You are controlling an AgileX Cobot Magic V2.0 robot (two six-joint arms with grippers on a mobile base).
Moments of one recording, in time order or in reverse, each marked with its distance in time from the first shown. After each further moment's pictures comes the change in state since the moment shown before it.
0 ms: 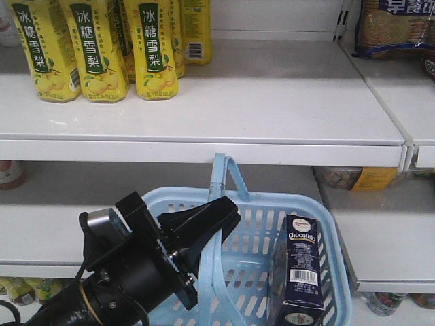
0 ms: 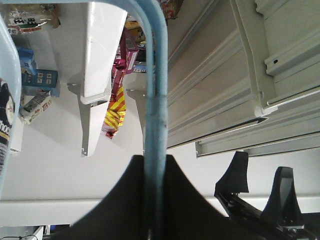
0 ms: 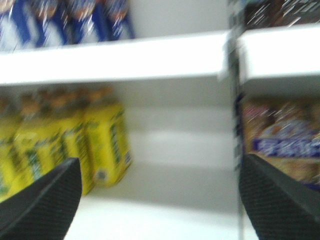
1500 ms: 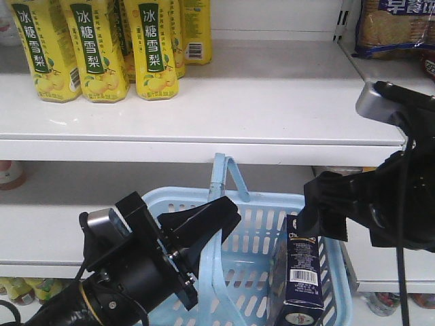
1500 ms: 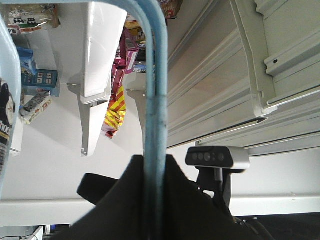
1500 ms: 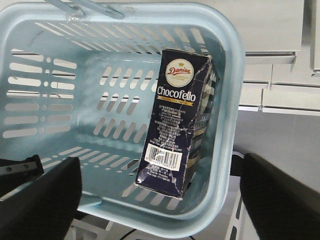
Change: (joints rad) left arm 0.000 0.000 0.000 0.000 0.000 0.000; right arm 0.283 0.400 -0.099 0.101 0.850 0.486
